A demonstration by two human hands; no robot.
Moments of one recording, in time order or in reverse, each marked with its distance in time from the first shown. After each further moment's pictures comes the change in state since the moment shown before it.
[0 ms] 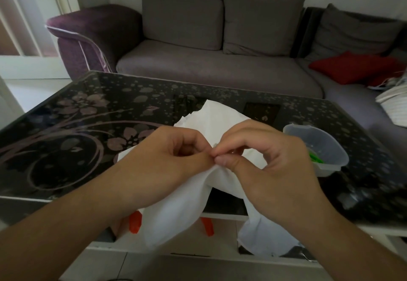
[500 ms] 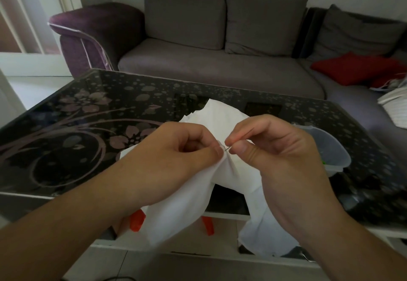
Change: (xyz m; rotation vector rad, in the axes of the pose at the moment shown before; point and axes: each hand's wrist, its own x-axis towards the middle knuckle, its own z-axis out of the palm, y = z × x) left_hand 0.001 0.009 0.004 0.063 0.036 -0.010; right_hand 0.001 -0.008 0.000 0.419 0.135 0.261
